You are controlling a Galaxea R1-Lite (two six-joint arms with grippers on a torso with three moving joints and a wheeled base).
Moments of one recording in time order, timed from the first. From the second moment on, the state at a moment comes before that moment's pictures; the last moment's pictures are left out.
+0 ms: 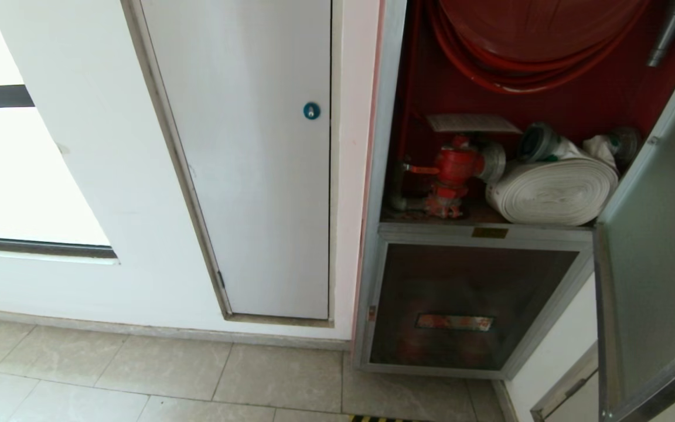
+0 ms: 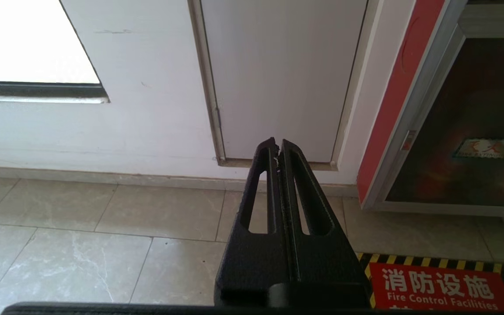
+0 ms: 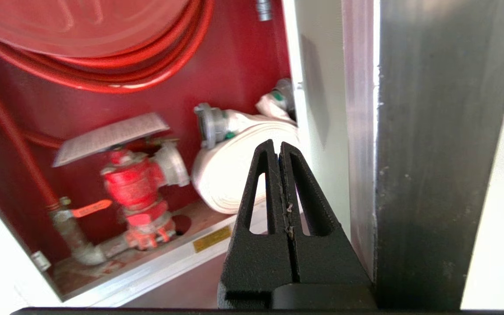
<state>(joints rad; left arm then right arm) 0.01 0.00 0.00 0.00 -0.01 0.02 0.41 1.22 -0.36 -1.49 -0.98 -0.27</state>
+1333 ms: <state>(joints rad) 0.01 0.00 0.00 0.00 -0.01 0.02 0.19 1.17 -0.33 -1.44 -0.97 -0.28</state>
